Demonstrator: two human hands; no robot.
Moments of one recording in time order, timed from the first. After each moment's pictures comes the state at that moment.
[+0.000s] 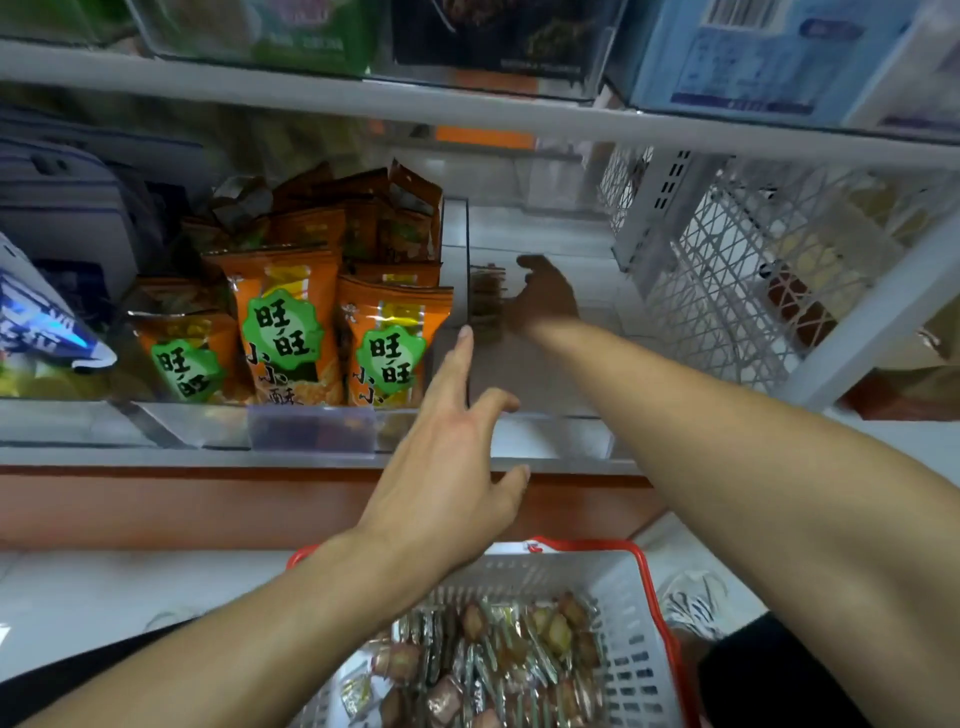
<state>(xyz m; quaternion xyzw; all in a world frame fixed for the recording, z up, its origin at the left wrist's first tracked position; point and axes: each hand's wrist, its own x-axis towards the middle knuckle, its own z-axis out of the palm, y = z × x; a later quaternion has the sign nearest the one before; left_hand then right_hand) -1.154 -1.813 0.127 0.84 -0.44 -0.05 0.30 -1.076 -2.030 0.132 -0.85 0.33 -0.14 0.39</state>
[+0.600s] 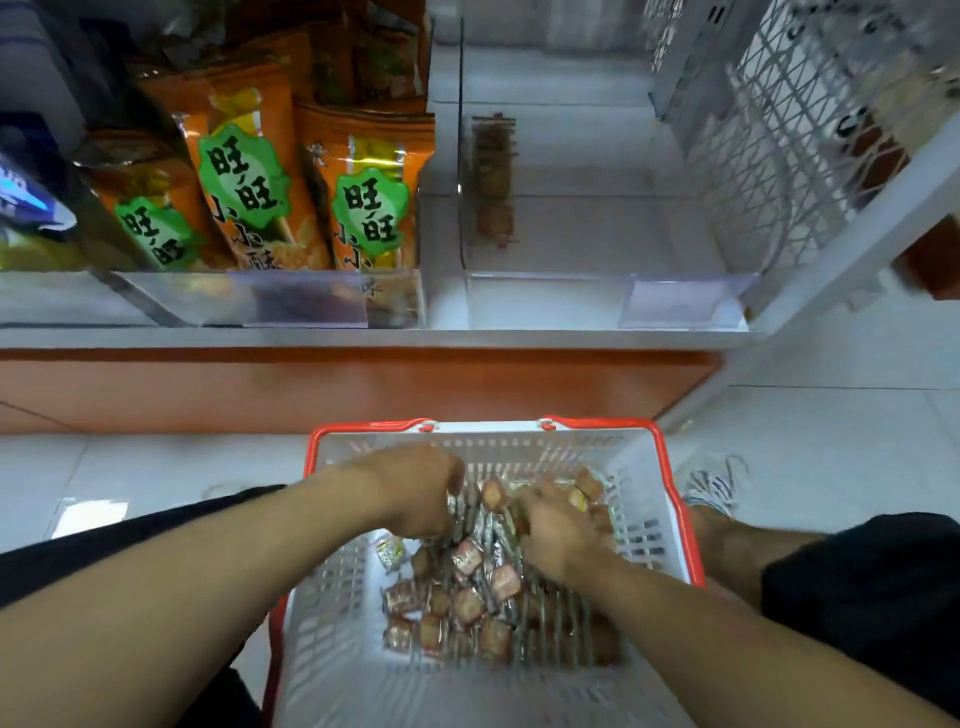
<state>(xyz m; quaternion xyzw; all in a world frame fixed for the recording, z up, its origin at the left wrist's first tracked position) -1.166 -1.773 0.025 0.81 -0.42 -0.41 -0.08 -1.324 -1.909 -0.111 -0.91 0.22 0.21 0.27</state>
